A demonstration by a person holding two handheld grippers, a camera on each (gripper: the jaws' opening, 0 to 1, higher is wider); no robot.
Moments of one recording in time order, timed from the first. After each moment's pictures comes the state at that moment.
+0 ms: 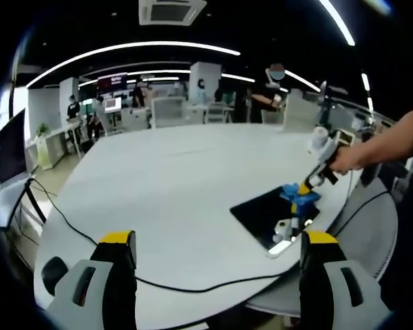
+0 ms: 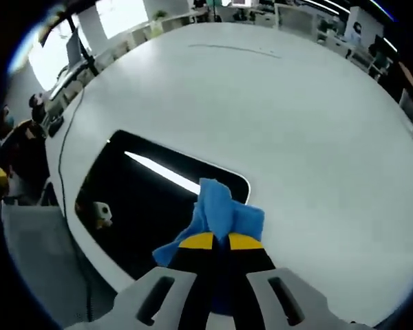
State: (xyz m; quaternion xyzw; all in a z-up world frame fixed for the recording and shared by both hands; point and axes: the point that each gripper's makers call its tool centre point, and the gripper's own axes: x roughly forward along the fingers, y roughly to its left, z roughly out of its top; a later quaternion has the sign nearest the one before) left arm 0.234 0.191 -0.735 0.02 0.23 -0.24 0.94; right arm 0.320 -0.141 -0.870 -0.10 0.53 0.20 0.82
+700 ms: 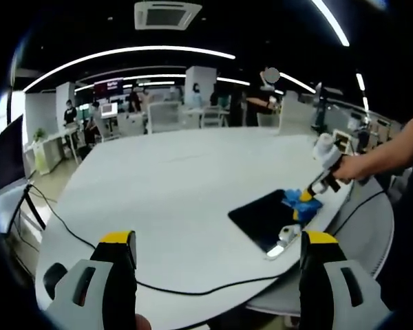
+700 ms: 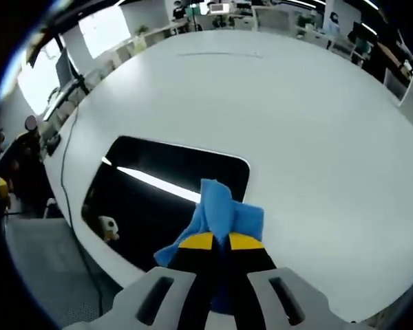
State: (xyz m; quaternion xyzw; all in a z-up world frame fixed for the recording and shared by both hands) left arm 0.232 0.193 -0.727 0.02 0.22 -0.25 0.94; right arm 0.291 -0.141 -0.869 -0.05 0.52 0.17 0.84
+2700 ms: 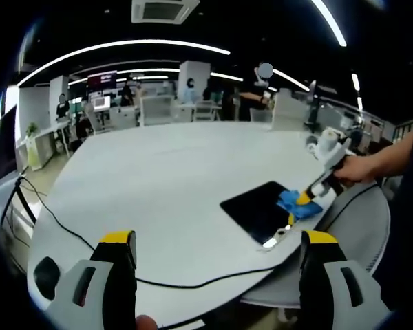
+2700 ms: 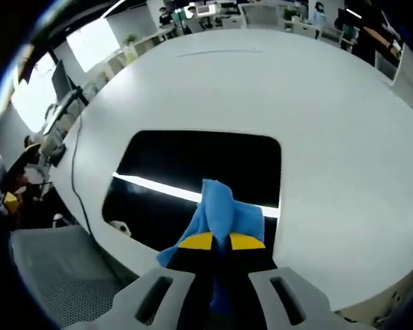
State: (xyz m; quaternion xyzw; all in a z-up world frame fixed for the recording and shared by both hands) left arm 0.225 0.188 -0.747 0.01 0.24 -0.28 0.93; right arm 0.262 -0.094 -0.868 -0.02 0.52 0.15 0.84
